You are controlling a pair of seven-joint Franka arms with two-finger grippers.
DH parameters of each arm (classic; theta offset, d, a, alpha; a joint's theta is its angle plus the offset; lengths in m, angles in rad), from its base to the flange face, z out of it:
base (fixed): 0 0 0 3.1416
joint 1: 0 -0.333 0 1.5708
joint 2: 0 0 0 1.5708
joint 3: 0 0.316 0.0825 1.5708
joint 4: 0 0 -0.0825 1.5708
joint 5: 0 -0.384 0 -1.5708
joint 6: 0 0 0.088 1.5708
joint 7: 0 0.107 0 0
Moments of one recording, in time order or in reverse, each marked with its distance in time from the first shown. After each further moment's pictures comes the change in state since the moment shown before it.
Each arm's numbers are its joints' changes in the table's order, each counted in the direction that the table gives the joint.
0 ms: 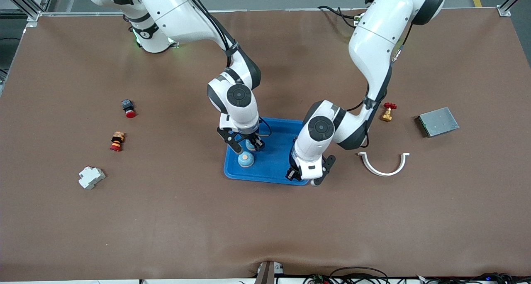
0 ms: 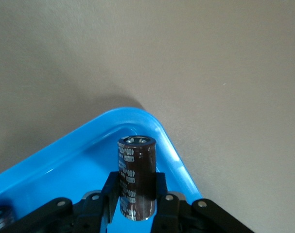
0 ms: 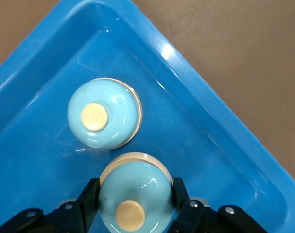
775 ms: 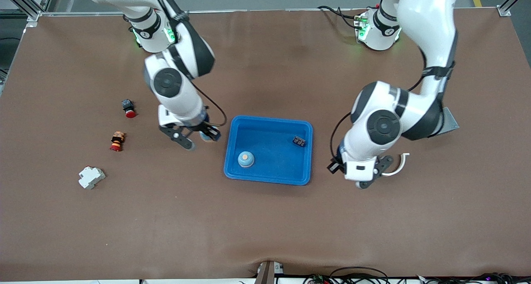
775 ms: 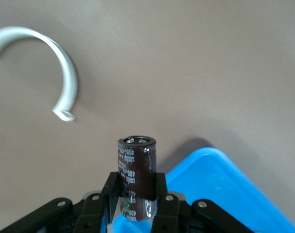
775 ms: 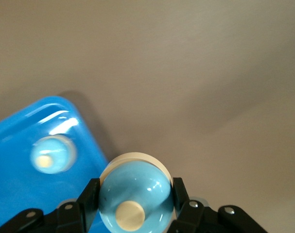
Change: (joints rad) left arm -0.178 -0.277 0.005 0.015 -0.002 -0.540 0.465; right arm 0.238 -0.472 -0.008 -0.362 -0.048 -0.185 -0.575
